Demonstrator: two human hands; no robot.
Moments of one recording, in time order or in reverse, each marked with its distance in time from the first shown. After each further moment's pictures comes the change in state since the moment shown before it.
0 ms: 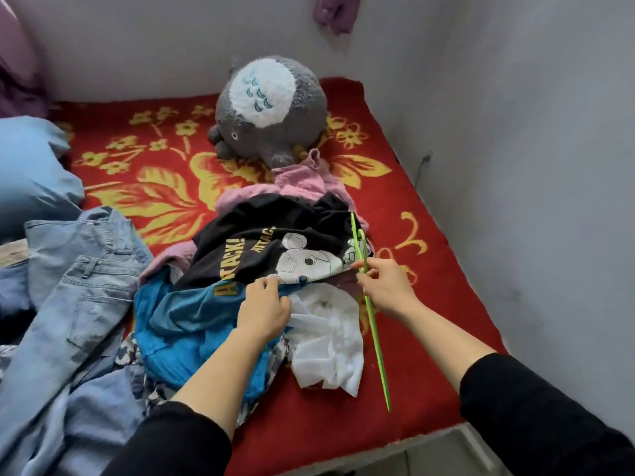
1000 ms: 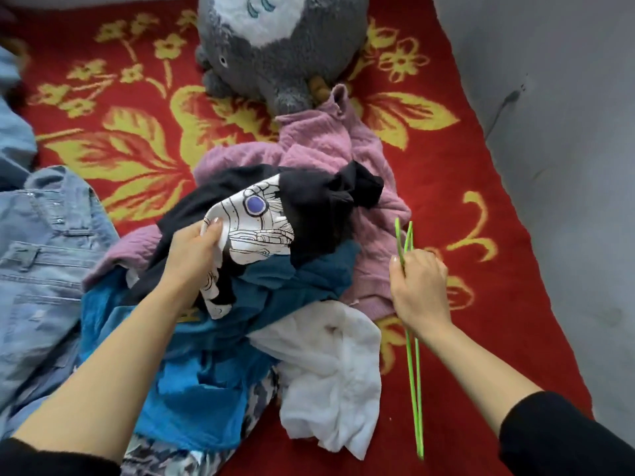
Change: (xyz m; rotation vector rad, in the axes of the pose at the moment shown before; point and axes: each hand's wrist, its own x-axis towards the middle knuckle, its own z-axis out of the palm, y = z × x) left_hand 0.190 -0.031 -0.017 -0.682 0.297 -0.266; right_hand 0.189 0.099 0.049 -0.275 0.173 -0.127
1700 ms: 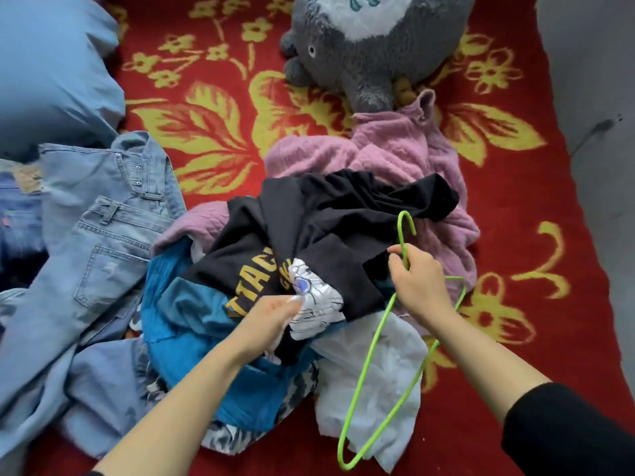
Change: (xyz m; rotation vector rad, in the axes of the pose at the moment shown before) left_hand -0.071 -0.072 -0.018 -0.144 -0.515 -0.176; right_hand 0.018 -0.086 0.044 0.195 -0.251 -0.024
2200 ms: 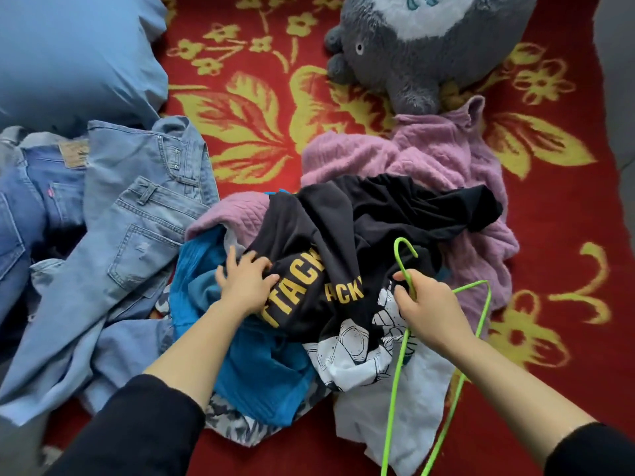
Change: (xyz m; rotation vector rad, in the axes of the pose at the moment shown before) left_hand 0.043 -0.041 -0.084 0.879 0.410 -0.288; right_hand -0.028 -0.013 0.024 -0.203 -0.224 -0.132
